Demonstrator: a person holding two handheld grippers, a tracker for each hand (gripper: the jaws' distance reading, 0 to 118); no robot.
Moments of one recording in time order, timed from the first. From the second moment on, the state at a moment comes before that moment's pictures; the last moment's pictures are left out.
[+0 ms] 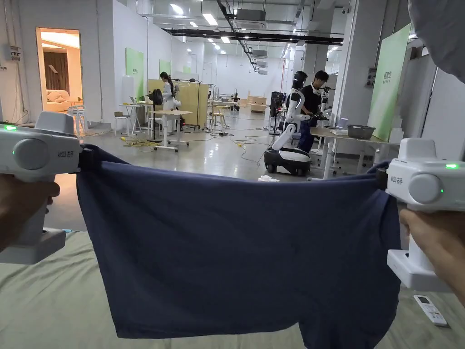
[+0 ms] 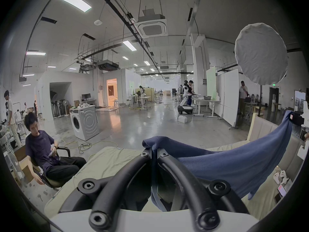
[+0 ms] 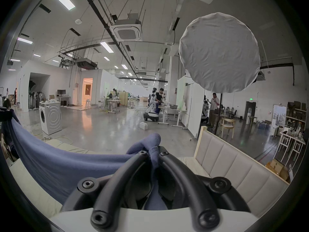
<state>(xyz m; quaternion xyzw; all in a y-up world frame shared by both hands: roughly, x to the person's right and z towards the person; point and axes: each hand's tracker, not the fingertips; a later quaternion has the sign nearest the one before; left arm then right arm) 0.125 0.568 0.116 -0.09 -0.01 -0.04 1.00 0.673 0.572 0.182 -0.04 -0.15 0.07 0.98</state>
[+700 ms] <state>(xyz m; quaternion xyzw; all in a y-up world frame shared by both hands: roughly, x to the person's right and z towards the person) 0.129 0.503 0.077 -0.11 -0.02 -0.01 0.99 0.672 0.493 0.156 -0.06 -0.16 0.08 0.98</state>
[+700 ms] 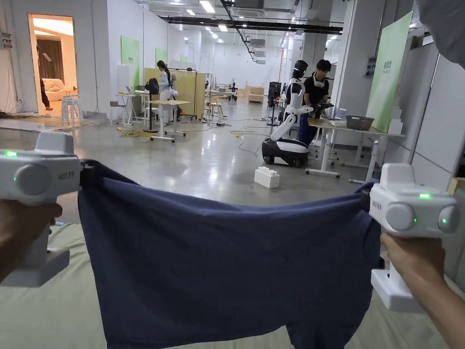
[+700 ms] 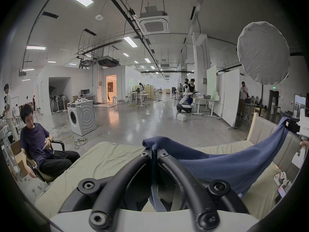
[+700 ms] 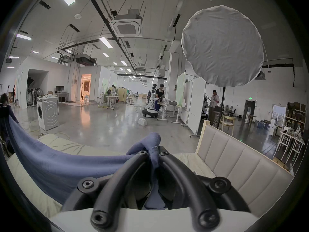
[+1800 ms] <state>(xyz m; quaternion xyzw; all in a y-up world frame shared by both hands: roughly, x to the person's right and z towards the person) 0.079 0.206 0.355 -0.39 -0.04 0.03 0.92 0.638 0.188 0.451 -0.34 -0.16 0.08 0.92</state>
